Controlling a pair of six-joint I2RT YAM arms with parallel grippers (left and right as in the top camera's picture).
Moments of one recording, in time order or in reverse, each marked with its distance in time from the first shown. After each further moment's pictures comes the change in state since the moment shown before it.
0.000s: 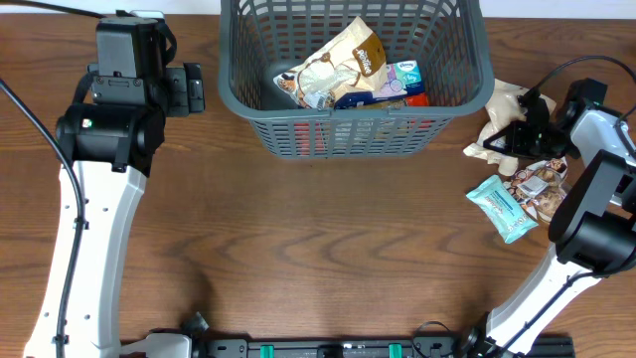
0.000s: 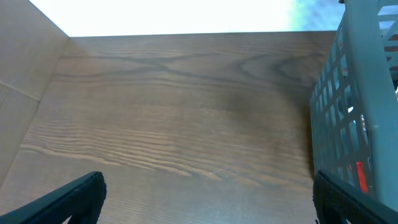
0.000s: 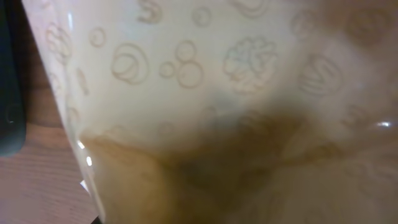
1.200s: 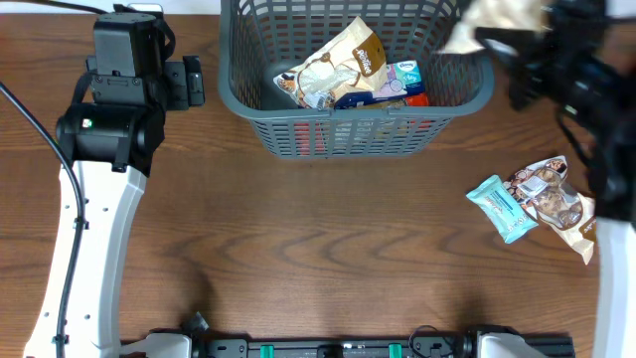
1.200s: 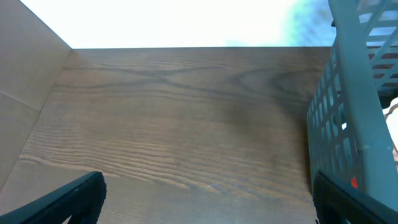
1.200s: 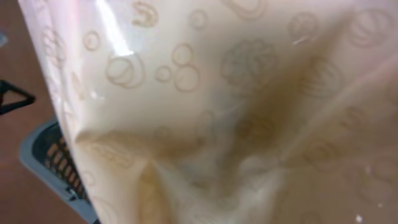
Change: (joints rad) left arm 0.000 0.000 0.000 0.050 0.000 0.004; right arm 0.404 -0.817 0.200 0.135 -0.143 0.079
